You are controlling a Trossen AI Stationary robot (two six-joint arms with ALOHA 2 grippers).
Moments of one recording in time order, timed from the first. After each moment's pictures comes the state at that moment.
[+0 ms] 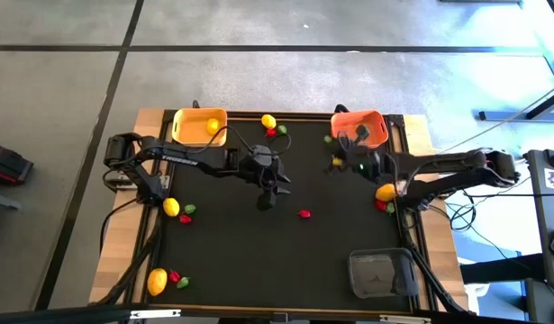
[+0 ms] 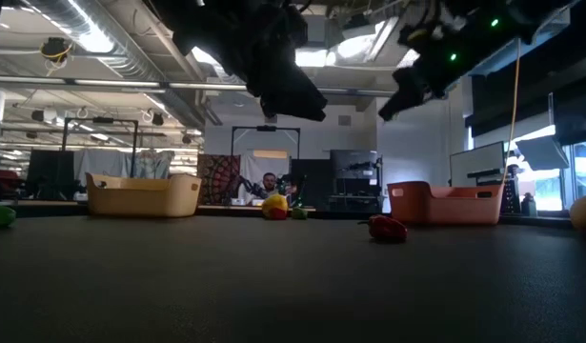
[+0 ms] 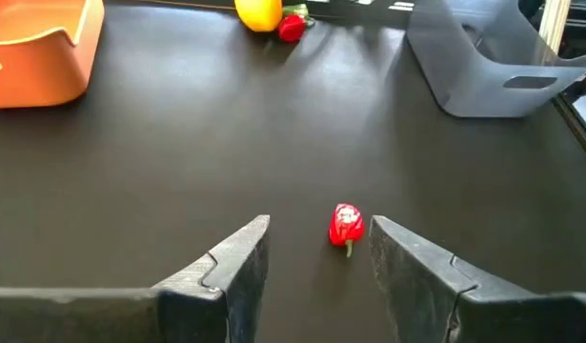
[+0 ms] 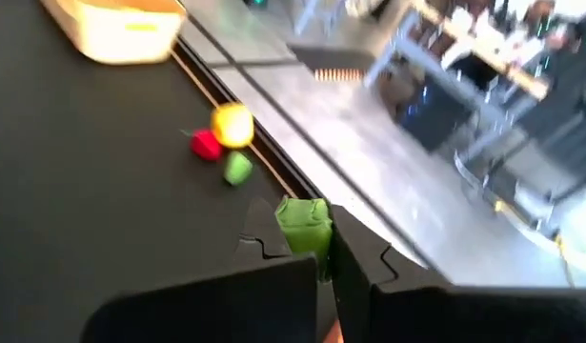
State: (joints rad) left arm 0.10 1.65 1.07 -0.04 0.15 -0.01; right arm -0.12 1.13 0.69 -0.06 0.73 -0.06
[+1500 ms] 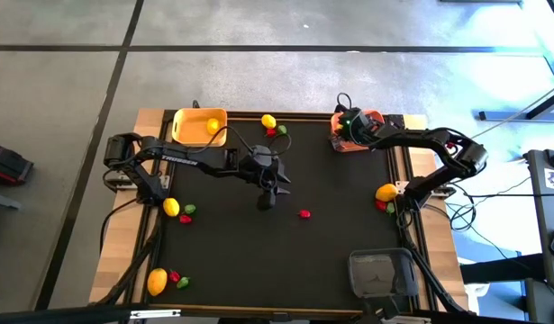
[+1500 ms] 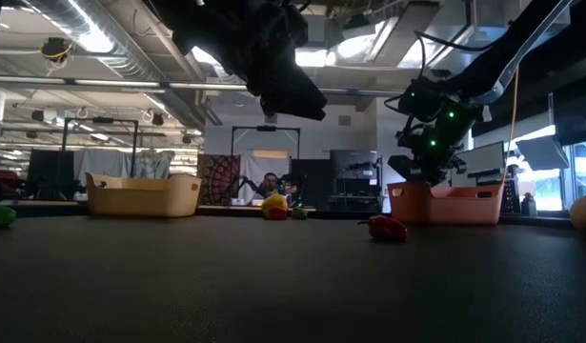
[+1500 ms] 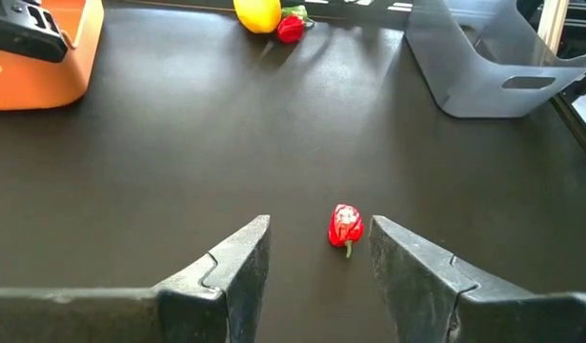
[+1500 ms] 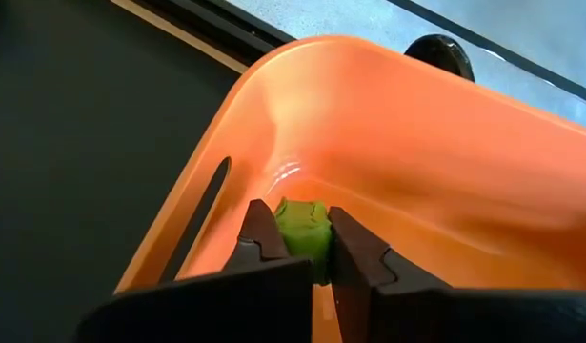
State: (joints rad) left arm 0.10 1.65 1.07 -0.04 0.15 -0.01; right arm -0.74 1.50 0.69 -0.05 0.27 0.15
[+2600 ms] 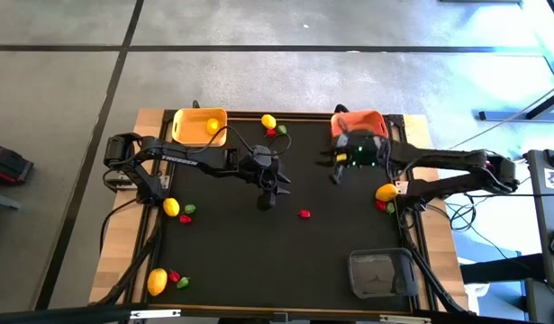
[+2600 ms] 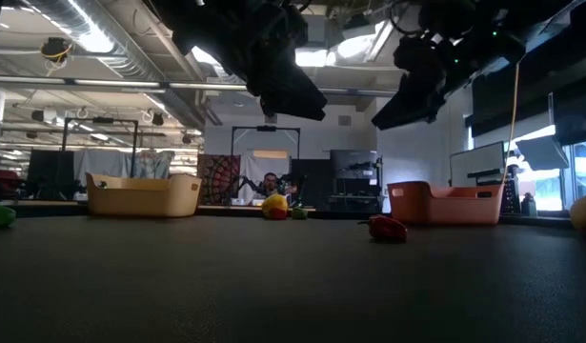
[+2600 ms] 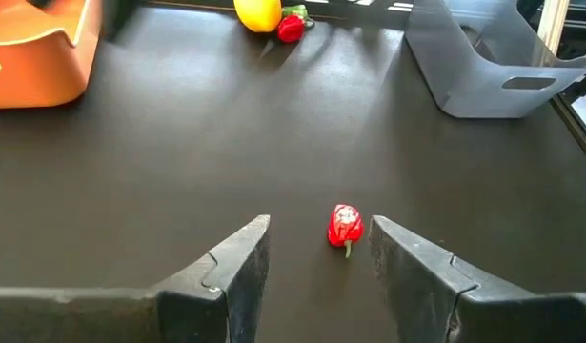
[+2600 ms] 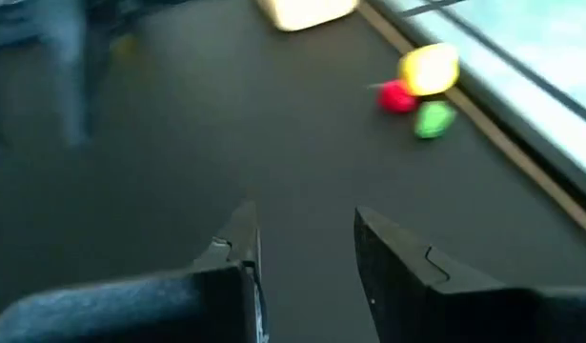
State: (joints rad) left arm 0.10 1.65 1.07 -0.04 0.15 -0.01; right arm -0.30 1.13 0.69 -0.13 -0.02 0.07
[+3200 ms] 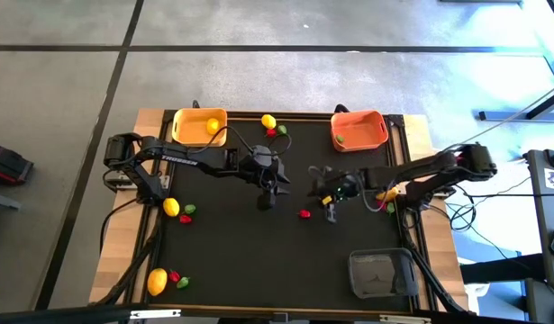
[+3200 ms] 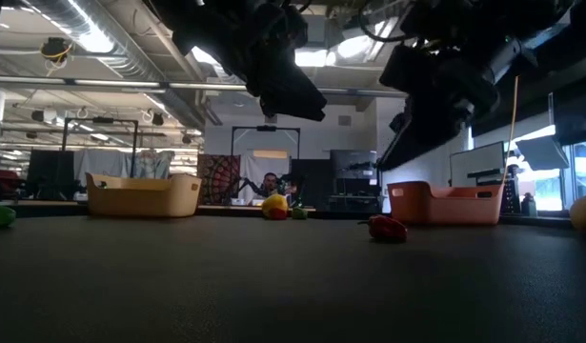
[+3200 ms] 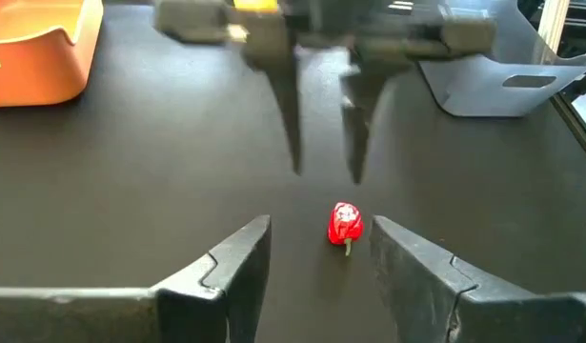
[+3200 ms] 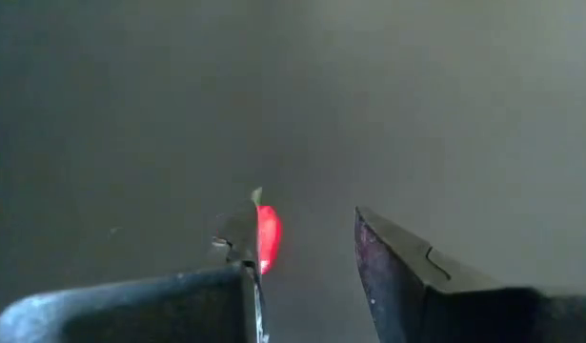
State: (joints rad) left arm 0.10 1.65 1.07 -0.05 0.15 -0.01; right arm 0.05 1.41 0.69 -0.05 -0.02 0.07
